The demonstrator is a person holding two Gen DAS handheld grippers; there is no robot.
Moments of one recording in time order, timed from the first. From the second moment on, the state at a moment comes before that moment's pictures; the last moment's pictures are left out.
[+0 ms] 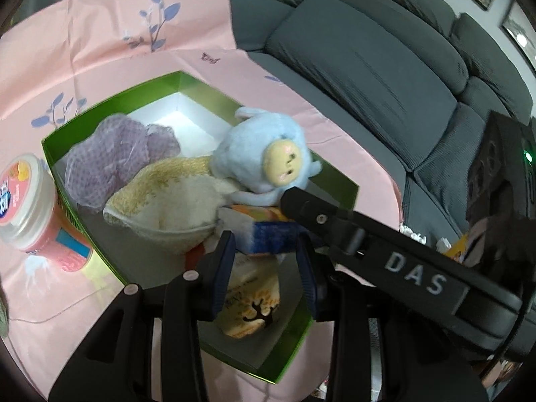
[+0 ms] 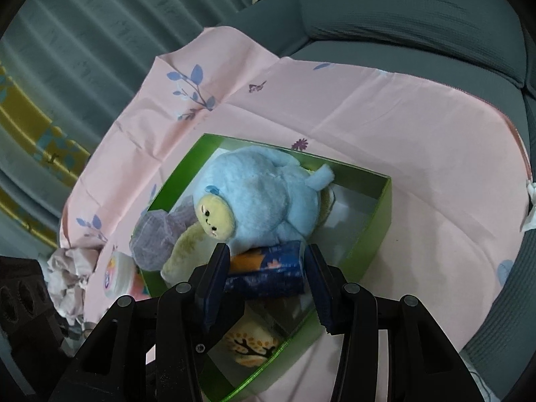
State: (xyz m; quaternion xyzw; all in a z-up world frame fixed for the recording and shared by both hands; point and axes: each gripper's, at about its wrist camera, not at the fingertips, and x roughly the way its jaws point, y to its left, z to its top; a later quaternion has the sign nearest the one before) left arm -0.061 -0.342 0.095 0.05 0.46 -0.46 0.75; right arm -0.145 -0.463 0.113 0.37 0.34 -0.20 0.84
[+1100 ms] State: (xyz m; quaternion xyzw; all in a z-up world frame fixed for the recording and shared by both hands) left arm -0.075 -0.126 0.142 -0.02 0.41 -0.34 0.85; right arm -0.112 -0.325 0.167 0.24 0.33 -0.01 0.91
